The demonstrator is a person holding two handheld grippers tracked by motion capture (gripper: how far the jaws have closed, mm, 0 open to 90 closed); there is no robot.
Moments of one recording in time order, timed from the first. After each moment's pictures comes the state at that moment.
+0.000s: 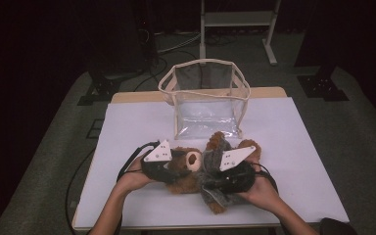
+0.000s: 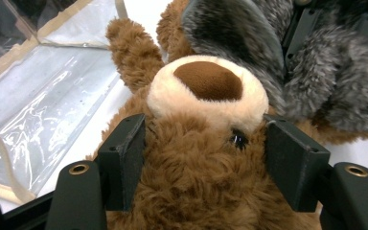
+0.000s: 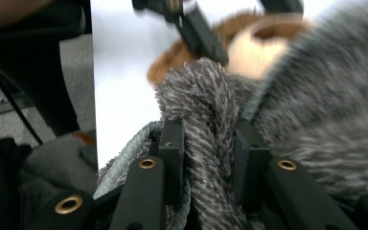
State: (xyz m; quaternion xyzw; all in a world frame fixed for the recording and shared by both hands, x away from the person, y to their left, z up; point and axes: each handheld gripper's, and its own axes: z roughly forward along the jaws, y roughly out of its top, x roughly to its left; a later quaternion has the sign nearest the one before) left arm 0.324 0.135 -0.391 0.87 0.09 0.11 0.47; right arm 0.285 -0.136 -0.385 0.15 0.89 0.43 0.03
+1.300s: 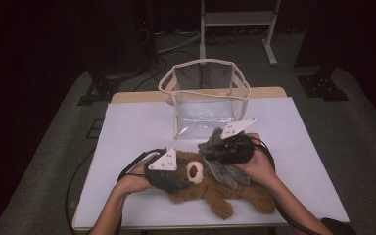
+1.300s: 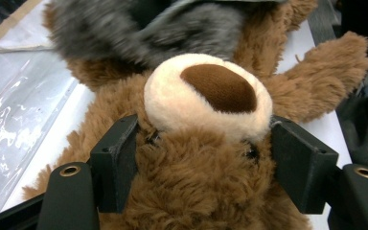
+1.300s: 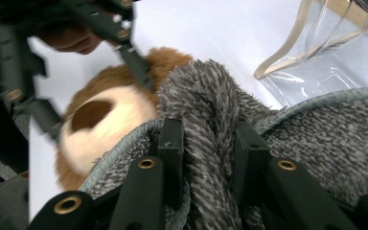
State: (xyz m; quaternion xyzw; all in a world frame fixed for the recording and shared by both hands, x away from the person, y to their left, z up) left arm 0.308 0.124 -0.391 0.89 0.02 0.10 0.43; right arm 0.349 -0.135 -0.361 0.21 0.87 0.44 0.06
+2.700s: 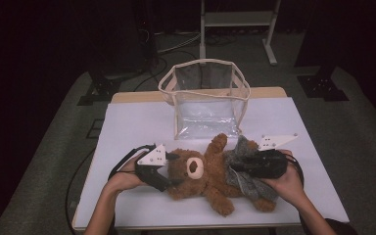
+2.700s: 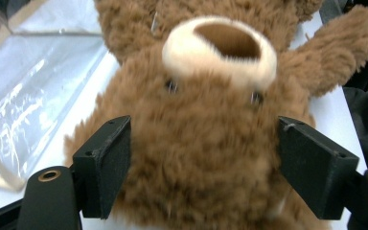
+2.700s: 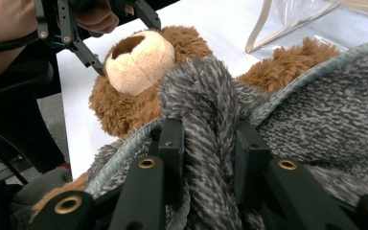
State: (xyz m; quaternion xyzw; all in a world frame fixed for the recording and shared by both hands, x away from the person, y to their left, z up) left arm 0.321 0.154 -0.392 0.89 0.06 0.09 0.44; right arm 0.308 -0.216 -0.379 0.26 0.83 0.49 0.03
